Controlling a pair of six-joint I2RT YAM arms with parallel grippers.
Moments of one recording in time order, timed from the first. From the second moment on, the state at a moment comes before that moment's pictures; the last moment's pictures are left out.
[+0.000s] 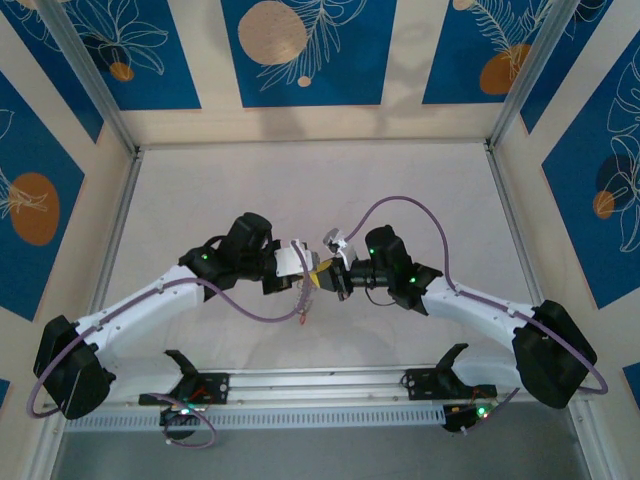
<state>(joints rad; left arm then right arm) -0.75 1.20 0.91 -0.47 0.35 0.65 0.73 1.21 0.62 0.14 -0.57 0.20</state>
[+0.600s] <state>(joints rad) -0.75 1.20 0.91 -0.47 0.34 0.64 0.74 1.19 0.62 0.14 -0.56 0.20</state>
